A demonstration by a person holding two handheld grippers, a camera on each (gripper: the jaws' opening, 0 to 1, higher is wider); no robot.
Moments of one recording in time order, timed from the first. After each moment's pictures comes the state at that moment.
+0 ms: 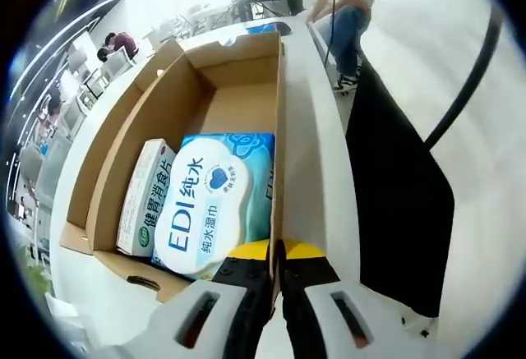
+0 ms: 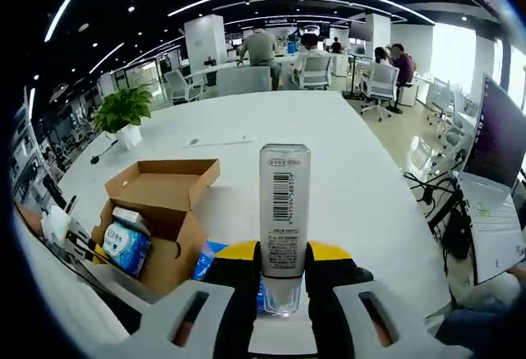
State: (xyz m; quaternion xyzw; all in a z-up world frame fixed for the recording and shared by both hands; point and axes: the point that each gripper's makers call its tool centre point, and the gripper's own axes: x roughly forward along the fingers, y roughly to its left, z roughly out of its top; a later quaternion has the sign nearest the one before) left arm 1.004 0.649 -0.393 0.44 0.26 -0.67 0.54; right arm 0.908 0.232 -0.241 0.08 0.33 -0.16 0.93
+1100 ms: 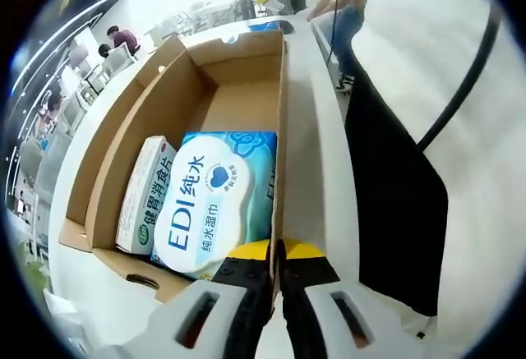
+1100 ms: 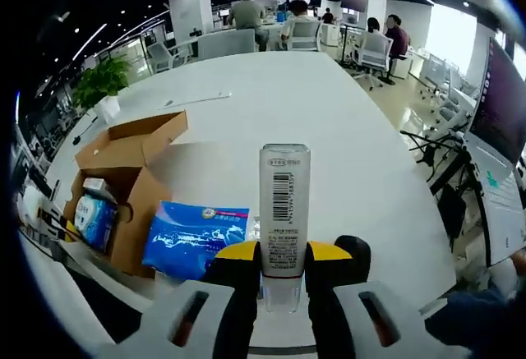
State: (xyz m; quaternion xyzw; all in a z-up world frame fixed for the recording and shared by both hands) left arm 1.006 0.651 -0.397 0.44 0.27 -0.67 0.54; right arm 0.898 0.221 -0.339 0.09 0.42 -0.16 0.89
